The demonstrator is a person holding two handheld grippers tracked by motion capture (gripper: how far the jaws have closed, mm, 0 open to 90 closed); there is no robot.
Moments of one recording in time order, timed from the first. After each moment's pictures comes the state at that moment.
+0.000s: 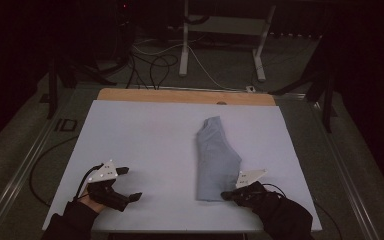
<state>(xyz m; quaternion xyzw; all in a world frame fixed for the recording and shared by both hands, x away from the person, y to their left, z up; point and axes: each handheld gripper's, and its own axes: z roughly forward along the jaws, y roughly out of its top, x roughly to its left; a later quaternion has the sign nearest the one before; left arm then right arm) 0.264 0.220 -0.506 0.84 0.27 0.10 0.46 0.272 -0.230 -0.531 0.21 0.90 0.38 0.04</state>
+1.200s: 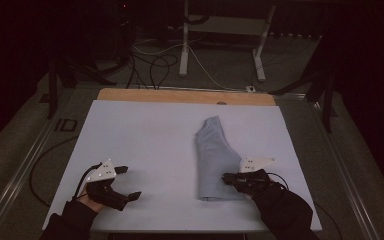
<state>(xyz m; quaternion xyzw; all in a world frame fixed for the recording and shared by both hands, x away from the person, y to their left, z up) 0.264 0.223 -0.503 0.84 0.27 0.10 0.47 0.289 -0.232 -0.496 0.25 0.86 0.43 0.11</state>
